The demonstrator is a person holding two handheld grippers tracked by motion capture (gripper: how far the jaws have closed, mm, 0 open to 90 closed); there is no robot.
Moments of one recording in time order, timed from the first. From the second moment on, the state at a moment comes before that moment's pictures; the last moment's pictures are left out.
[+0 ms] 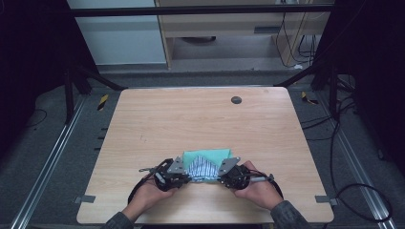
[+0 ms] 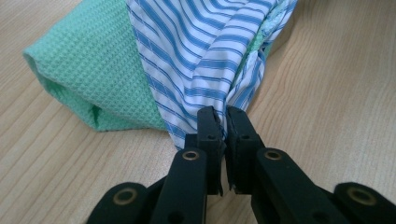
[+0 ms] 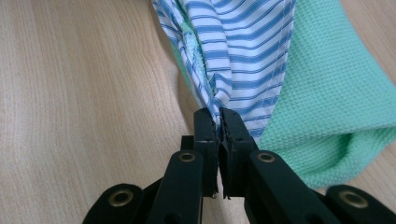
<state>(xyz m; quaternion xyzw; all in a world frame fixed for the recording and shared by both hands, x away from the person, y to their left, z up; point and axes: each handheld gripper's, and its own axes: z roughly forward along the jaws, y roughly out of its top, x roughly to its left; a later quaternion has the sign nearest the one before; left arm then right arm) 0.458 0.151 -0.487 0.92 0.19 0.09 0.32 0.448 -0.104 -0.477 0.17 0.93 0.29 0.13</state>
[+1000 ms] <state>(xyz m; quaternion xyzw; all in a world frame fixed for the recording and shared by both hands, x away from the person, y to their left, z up) 0.427 0.163 -0.469 0.91 0.20 0.08 0.36 0.428 -0.146 -0.475 0.23 0.91 0.31 0.14</state>
